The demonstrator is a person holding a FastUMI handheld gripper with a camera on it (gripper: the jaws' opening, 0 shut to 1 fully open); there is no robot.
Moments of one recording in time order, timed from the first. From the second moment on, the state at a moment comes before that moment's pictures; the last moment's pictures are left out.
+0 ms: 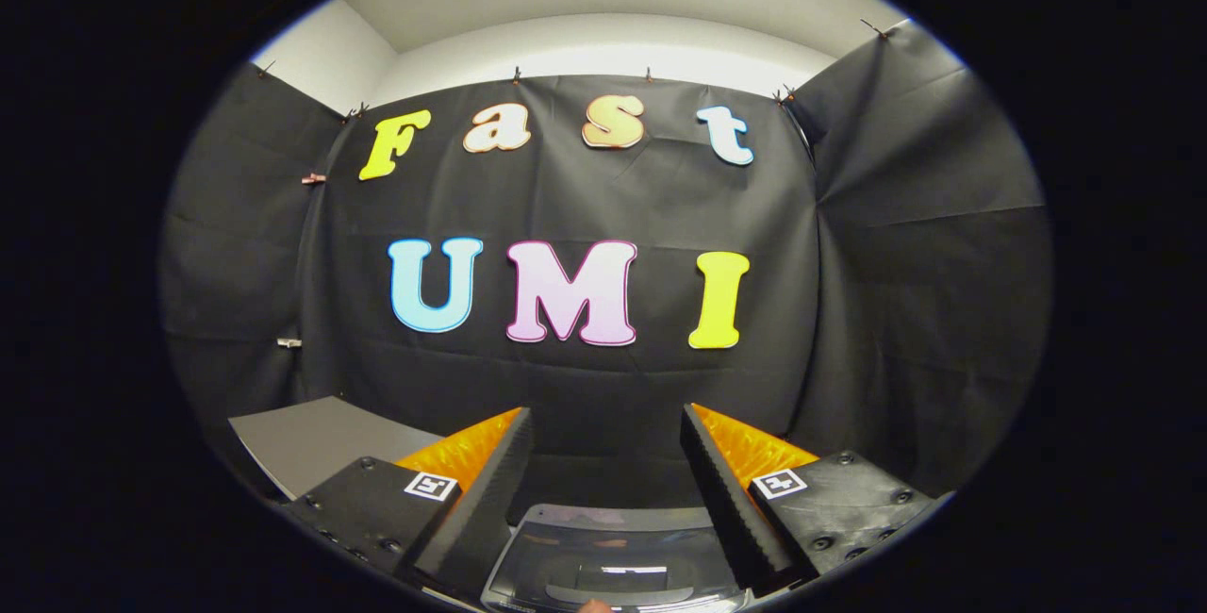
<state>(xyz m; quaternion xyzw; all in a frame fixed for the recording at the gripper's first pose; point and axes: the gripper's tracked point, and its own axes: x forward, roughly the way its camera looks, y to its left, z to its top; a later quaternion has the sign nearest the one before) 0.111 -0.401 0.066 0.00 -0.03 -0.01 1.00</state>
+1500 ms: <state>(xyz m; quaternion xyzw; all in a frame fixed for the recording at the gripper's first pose) 0.108 -0.402 0.075 0.00 -0.02 -0.01 1.00</state>
